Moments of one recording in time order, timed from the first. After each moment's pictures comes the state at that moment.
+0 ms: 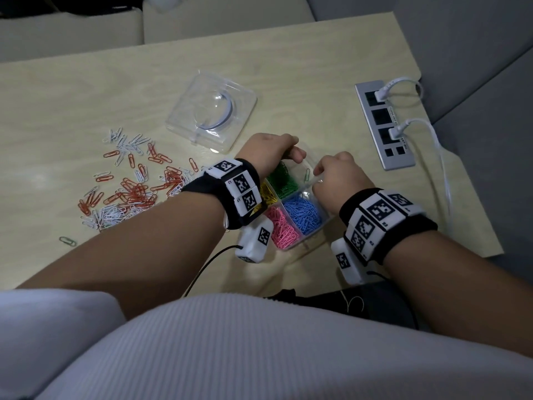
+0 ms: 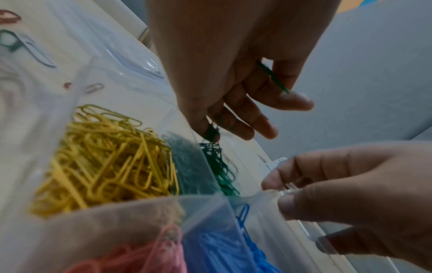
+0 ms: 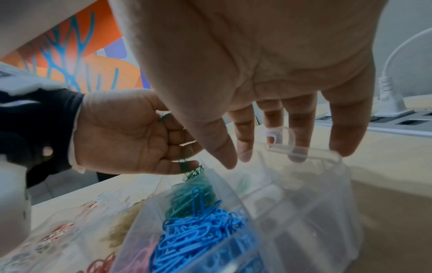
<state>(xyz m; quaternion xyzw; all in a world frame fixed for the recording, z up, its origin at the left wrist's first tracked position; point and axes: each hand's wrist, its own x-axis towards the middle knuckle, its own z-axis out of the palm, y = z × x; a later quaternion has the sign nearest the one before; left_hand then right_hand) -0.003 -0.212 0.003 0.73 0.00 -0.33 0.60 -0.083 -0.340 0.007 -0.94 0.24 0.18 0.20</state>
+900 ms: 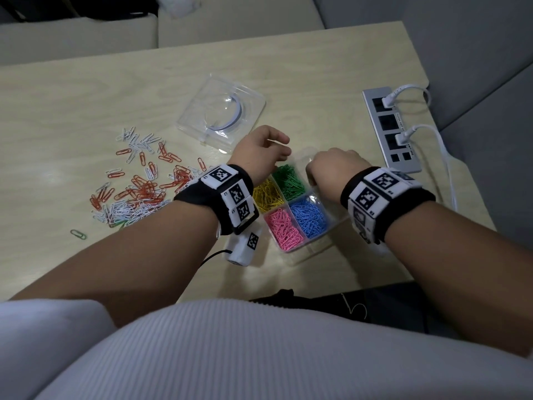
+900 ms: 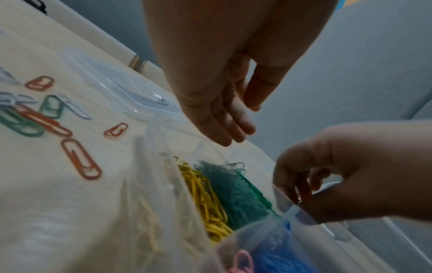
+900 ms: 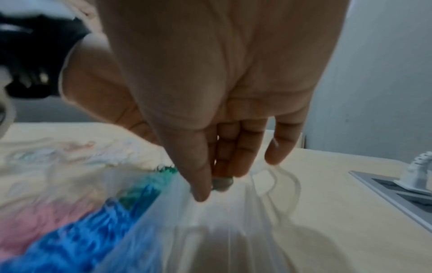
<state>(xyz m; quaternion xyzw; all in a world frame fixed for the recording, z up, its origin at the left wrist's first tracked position) -0.009 -0.190 0.008 0.77 0.00 -0.25 0.59 -0.059 -0.332 0.033 -0.96 -0.06 0.25 -0.07</state>
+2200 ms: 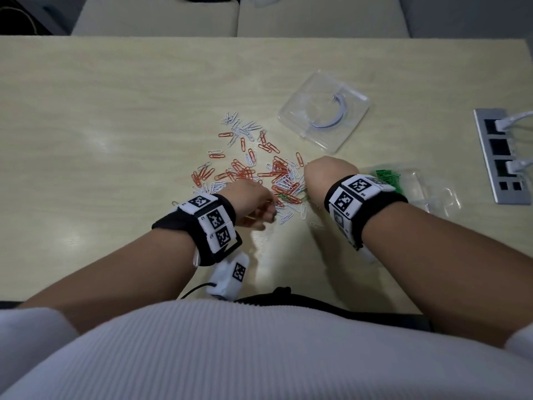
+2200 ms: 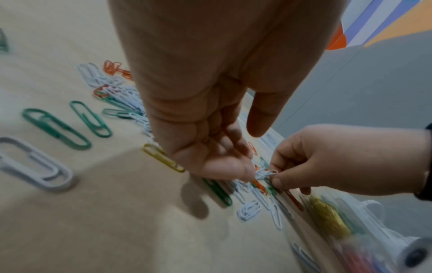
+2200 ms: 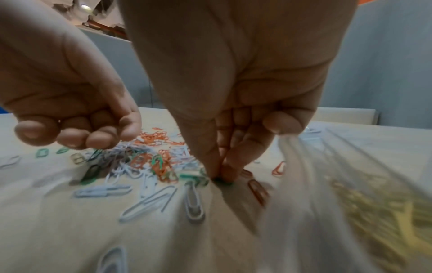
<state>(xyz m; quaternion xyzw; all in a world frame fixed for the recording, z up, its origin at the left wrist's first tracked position) -0.029 0.010 0.005 0.71 0.21 -0.43 0.52 -0.001 -0.143 0.011 -0.93 -0.01 0.36 -0.09</state>
